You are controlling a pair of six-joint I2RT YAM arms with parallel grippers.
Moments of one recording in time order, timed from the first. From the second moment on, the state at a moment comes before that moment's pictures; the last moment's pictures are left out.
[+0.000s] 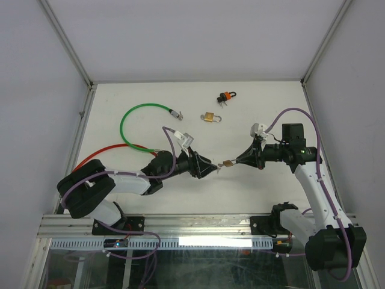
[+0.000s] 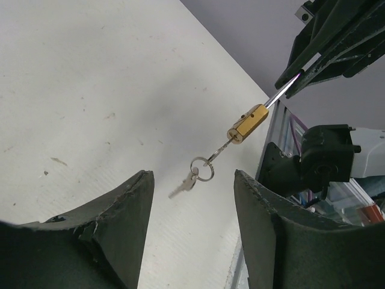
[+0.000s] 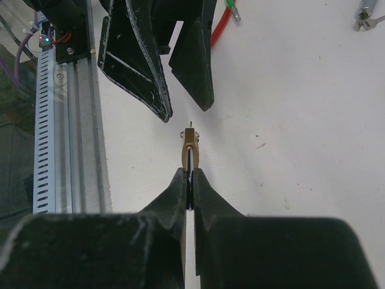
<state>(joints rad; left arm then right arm) -0.91 1.48 0.44 1.00 0.24 -0.63 0.08 0.96 0.80 -0.76 -1.17 -0.74</state>
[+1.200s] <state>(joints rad) -0.92 1.64 0.57 1.05 0.35 -0.66 0.08 0.96 0.80 -0.76 -1.17 -0.74</state>
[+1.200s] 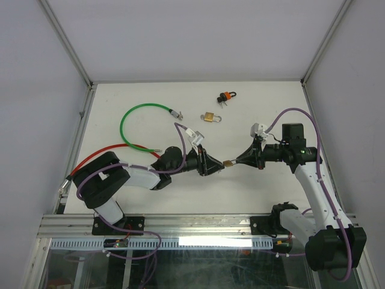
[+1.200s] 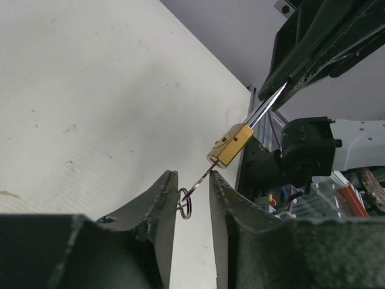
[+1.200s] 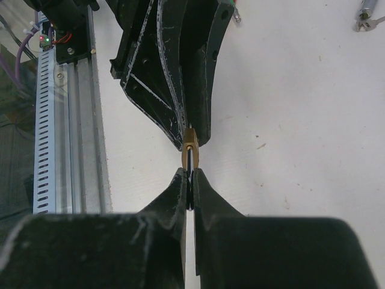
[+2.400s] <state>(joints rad) -0.81 1.56 0.34 1.27 0.61 -0.25 0.08 0.95 0.80 -0.79 -1.20 -0.76</state>
